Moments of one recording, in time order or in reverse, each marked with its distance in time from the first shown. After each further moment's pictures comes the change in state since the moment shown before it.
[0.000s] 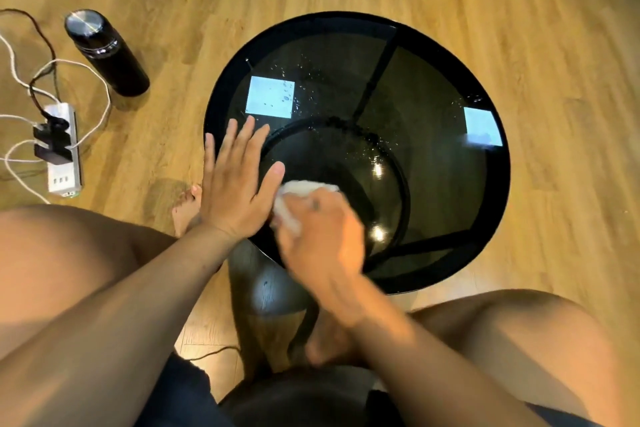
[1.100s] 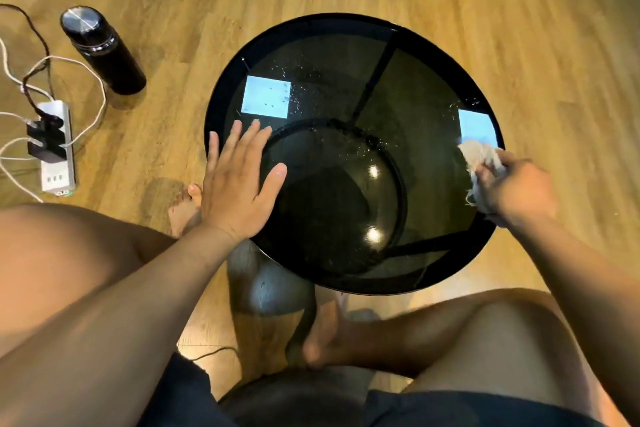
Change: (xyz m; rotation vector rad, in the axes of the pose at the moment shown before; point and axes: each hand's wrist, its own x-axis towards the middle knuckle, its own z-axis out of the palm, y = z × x) left_hand 0.002 -0.001 0.000 0.012 -0.021 -0.012; right_hand 0.055 0.242 -0.074 -0.170 -0.004 0.498
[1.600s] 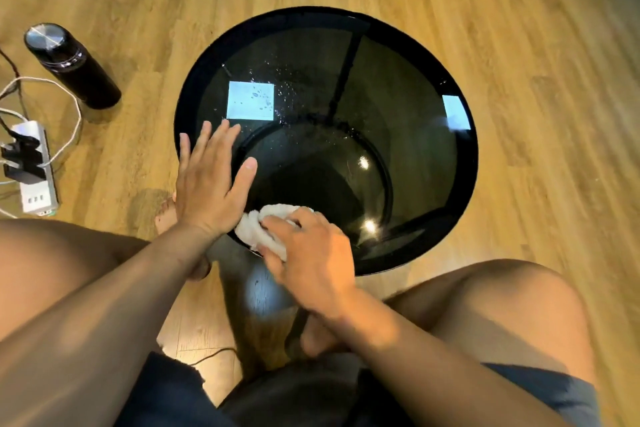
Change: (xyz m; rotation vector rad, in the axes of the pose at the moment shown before) left_hand -0.001 -0.001 0.003 -0.010 0.020 0.021; right_hand -0.197 -0.168 0.036 0.213 -0.090 -0.646
